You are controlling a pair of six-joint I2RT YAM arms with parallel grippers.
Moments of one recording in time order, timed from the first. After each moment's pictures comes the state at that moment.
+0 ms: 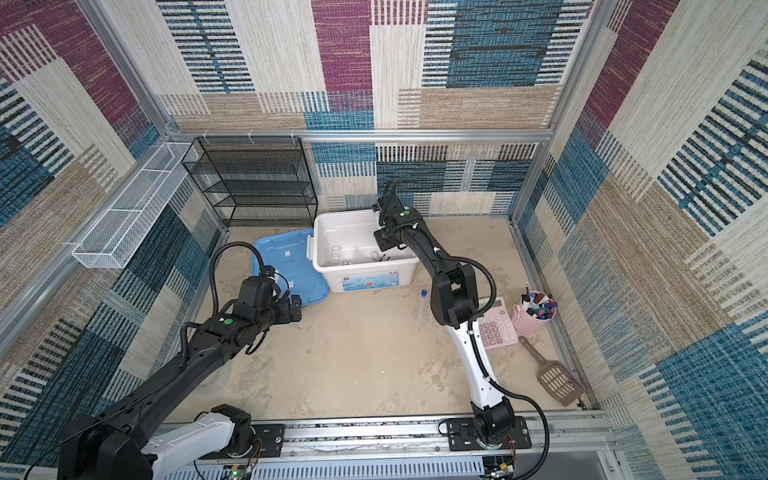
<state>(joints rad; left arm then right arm) -0.35 1.09 0.75 -0.46 -0.21 -0.32 0.41 2.49 2.44 -0.96 0.01 -0.07</state>
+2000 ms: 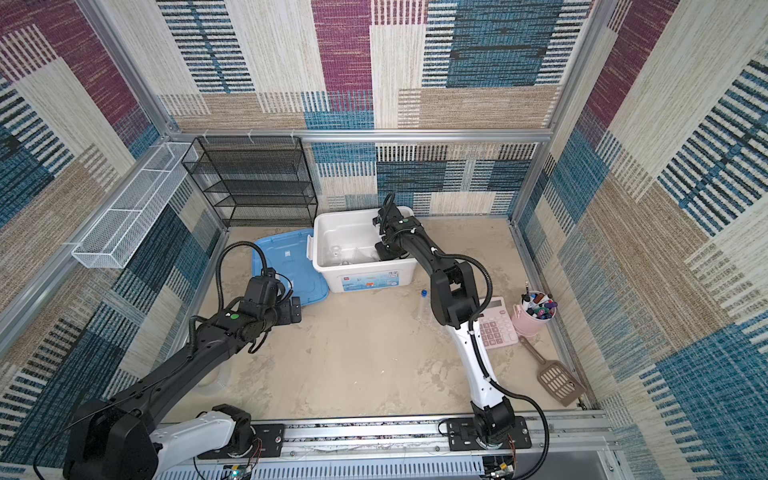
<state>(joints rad) -0.35 1.16 0.76 -0.49 -0.26 -0.34 0.41 2.46 2.28 -0.92 -0.03 -0.09</state>
